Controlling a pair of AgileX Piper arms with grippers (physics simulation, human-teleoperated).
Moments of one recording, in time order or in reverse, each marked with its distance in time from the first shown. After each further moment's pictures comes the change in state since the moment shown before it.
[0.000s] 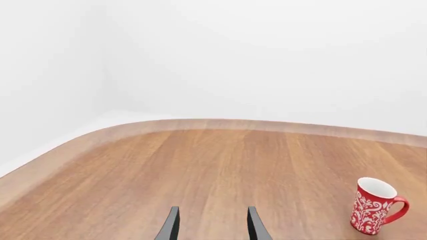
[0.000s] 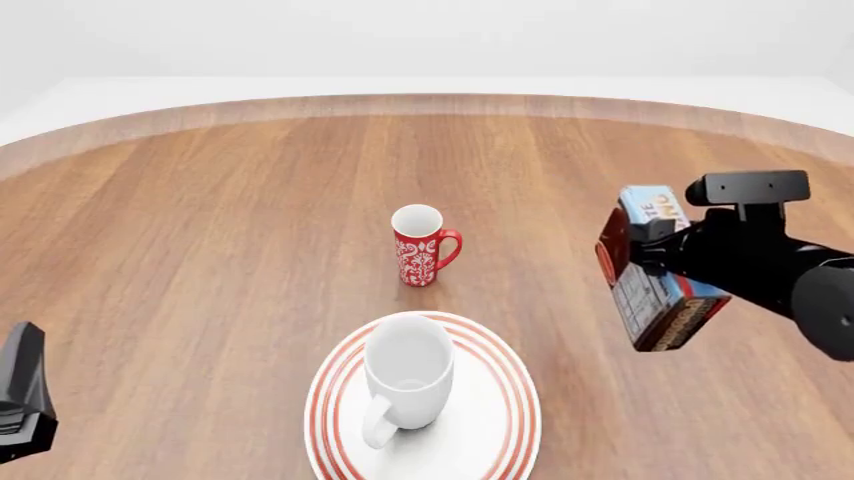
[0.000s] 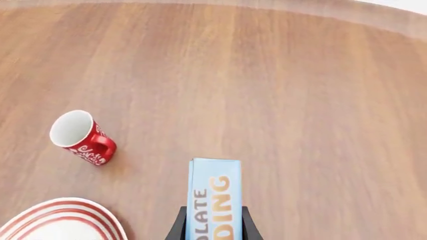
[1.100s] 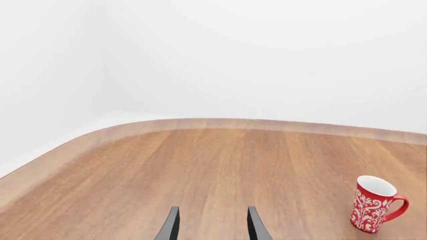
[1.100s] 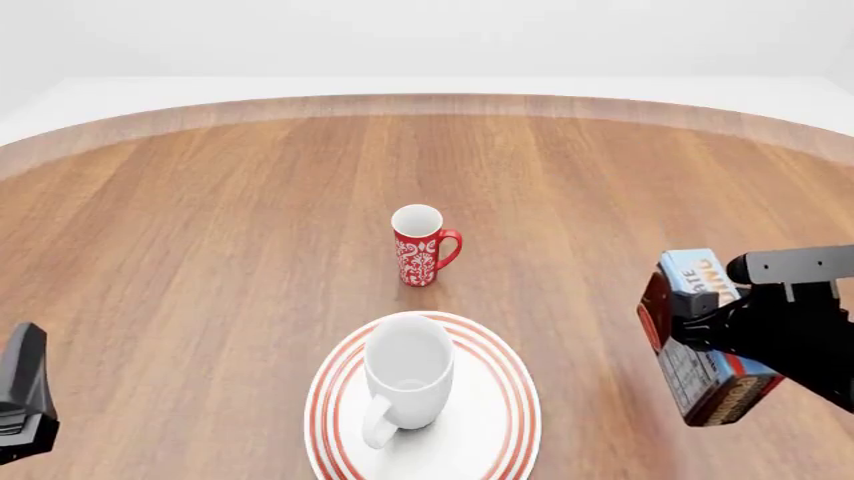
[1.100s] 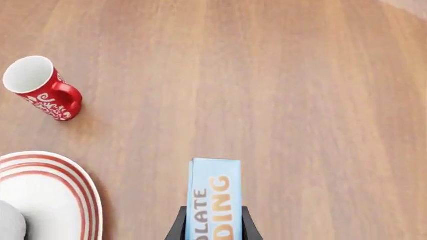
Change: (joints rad) left arm -0.005 0.000 0.001 0.002 0.007; right arm -0.095 -0.204 0.224 0.055 -0.093
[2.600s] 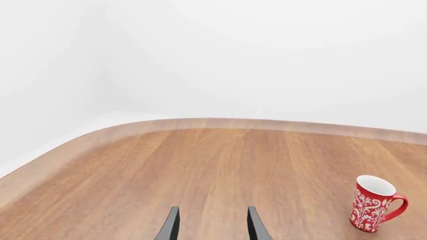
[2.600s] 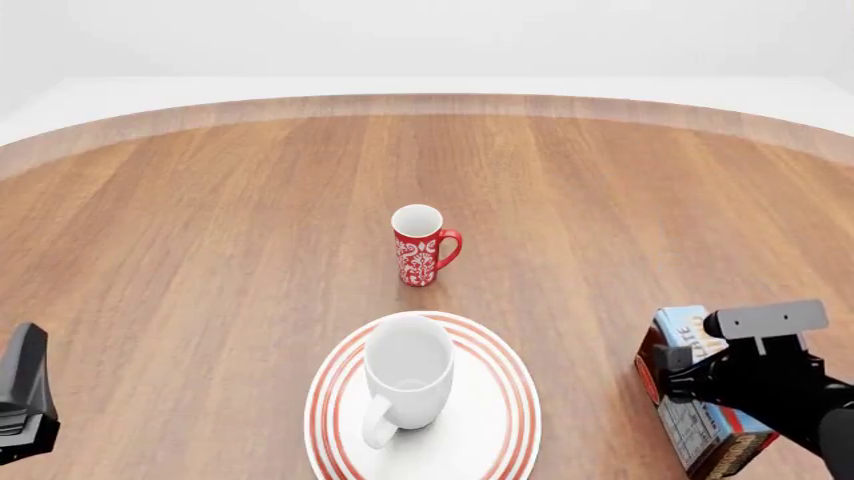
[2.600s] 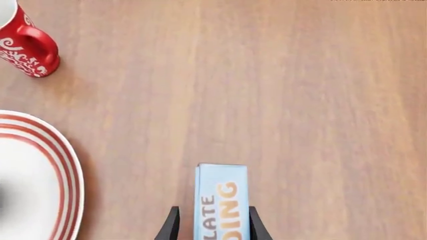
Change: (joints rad) left arm -0.002 0.000 0.001 -0.001 0.001; right arm -0.008 0.093 0.157 -0.144 -0.041
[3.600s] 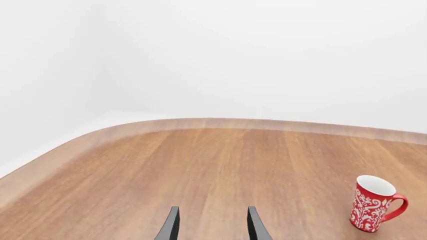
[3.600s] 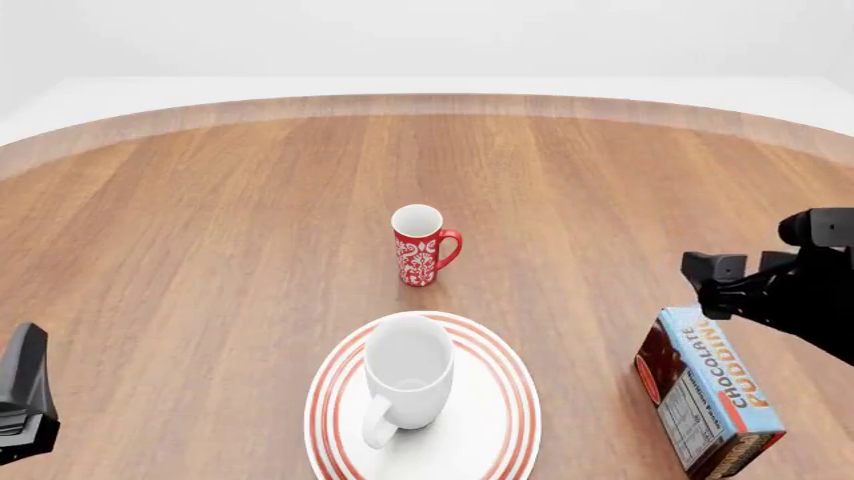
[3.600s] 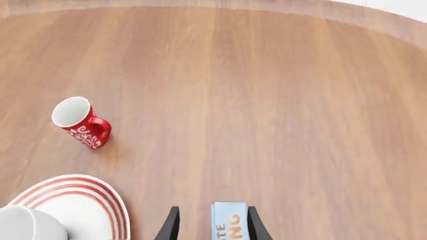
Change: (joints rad) left arm 0.000 0.000 0.000 0.000 0.000; right arm 0.034 -0.254 -0.274 0.317 0.124
